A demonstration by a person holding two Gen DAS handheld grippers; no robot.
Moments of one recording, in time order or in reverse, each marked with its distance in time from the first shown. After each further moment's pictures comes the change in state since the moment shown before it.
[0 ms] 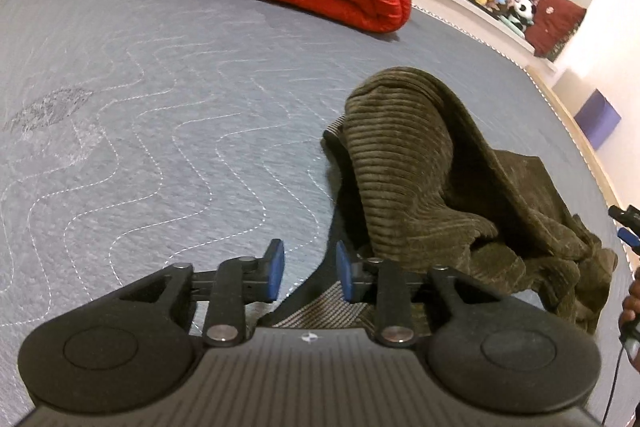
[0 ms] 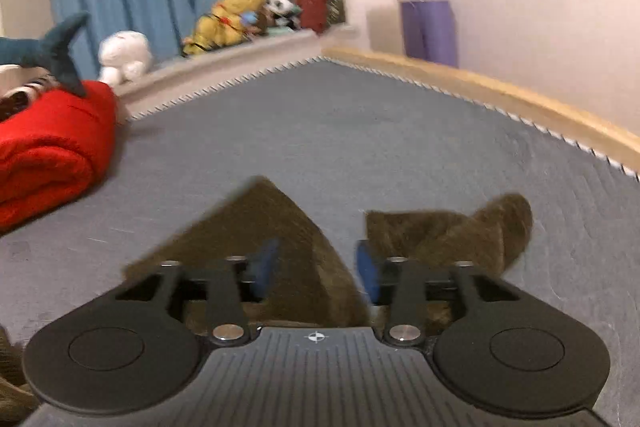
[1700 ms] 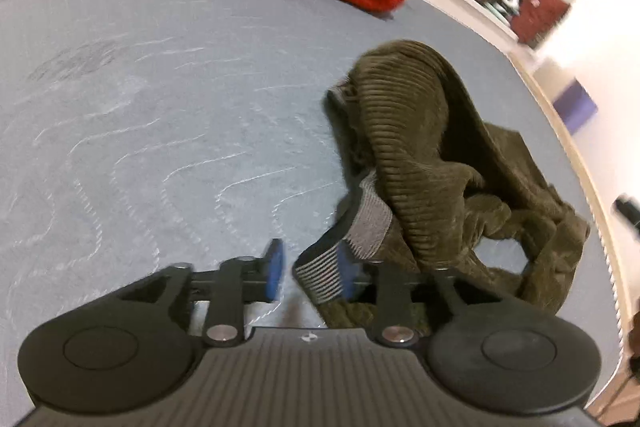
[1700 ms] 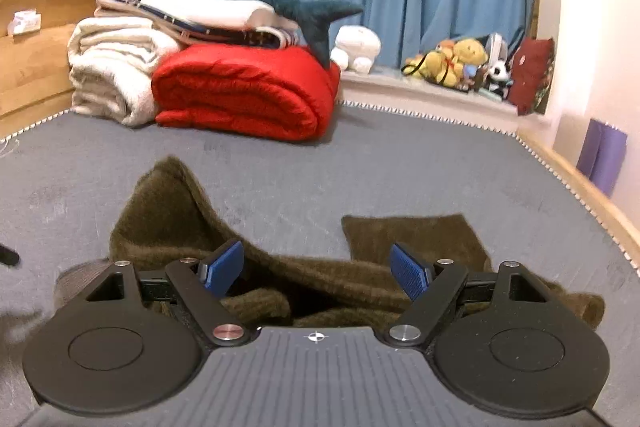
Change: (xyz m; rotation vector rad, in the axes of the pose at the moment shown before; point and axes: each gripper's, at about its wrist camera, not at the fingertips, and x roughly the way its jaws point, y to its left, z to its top) left arm -0.050 0.058 -0.027 0.014 0.087 -0.095; right arm -0.193 0.078 -0.037 -0.497 -0.040 0.427
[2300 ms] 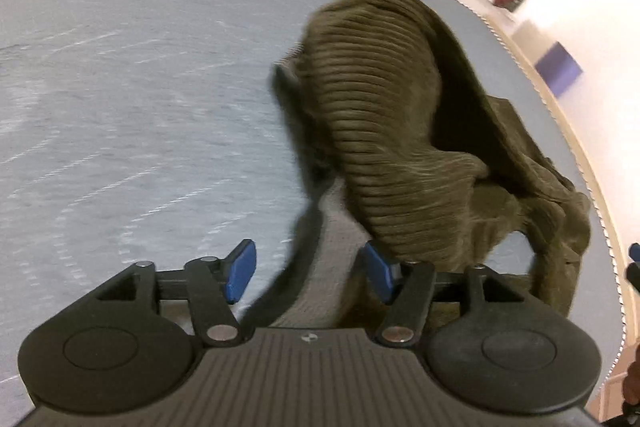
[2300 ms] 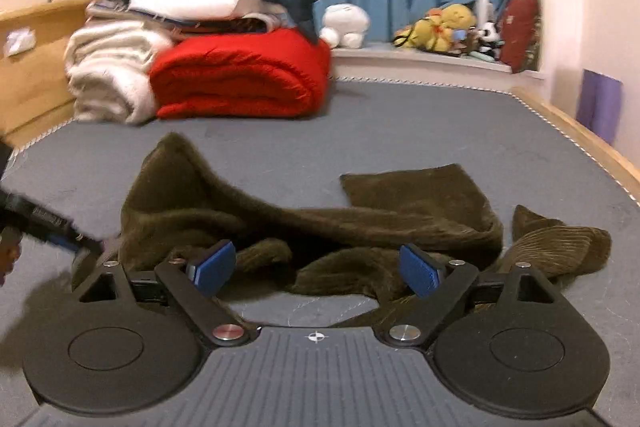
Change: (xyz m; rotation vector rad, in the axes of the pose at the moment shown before) left arm 0.097 -0.029 0.021 0.065 0.078 -0.084; right arm -0.011 -0.024 -0.047 0.078 0.062 0.032
